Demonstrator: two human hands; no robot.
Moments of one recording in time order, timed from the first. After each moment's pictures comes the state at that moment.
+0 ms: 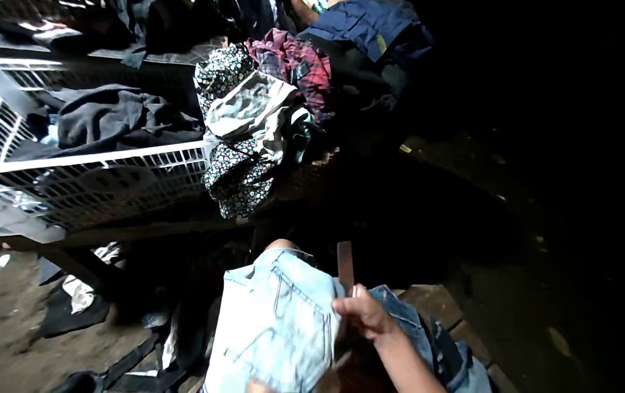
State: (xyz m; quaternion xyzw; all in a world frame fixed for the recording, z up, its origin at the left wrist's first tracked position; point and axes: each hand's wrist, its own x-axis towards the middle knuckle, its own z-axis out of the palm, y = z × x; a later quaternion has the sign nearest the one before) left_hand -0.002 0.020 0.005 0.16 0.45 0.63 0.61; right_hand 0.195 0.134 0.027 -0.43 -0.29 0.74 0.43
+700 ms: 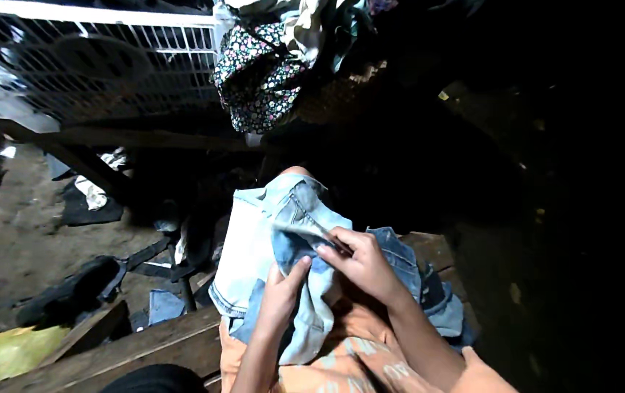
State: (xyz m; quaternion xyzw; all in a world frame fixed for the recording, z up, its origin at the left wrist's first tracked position) left_hand 0.020 0.068 0.028 0.18 0.51 0.51 0.67; right_hand 0.169 0.116 0.039 -0.52 -0.70 0.39 0.30
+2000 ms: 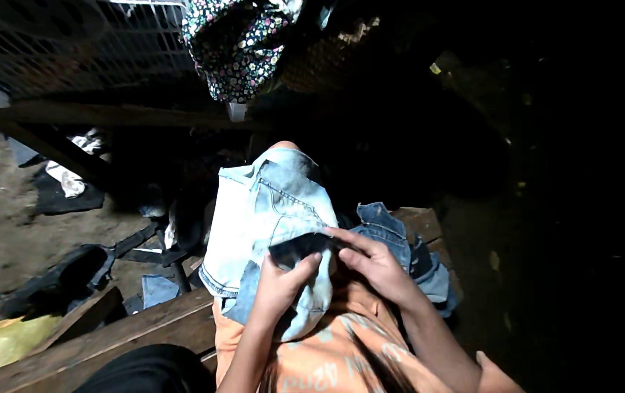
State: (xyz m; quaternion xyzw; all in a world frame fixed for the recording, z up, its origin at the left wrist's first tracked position) left_hand 0.024 0.049 0.026 0.24 0.52 0.49 0.66; right_hand 0.206 0.064 0.039 -0.50 -0.58 0.56 0.32
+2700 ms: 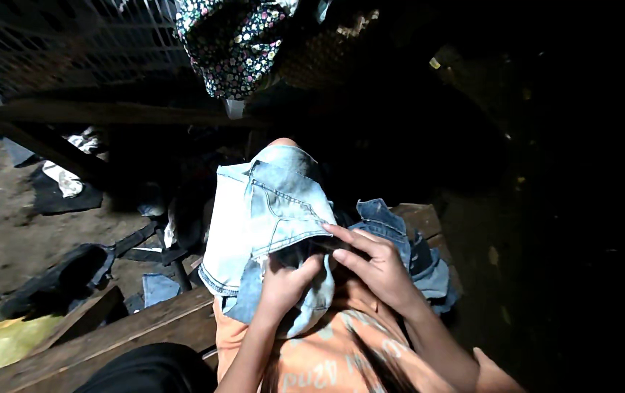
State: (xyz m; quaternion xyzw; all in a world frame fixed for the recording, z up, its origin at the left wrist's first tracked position) left_hand 0.026 0.048 0.028 0.27 0.56 0.45 0.64; right_hand 0.201 0.060 0.038 -0.57 -0.67 0.39 0.29
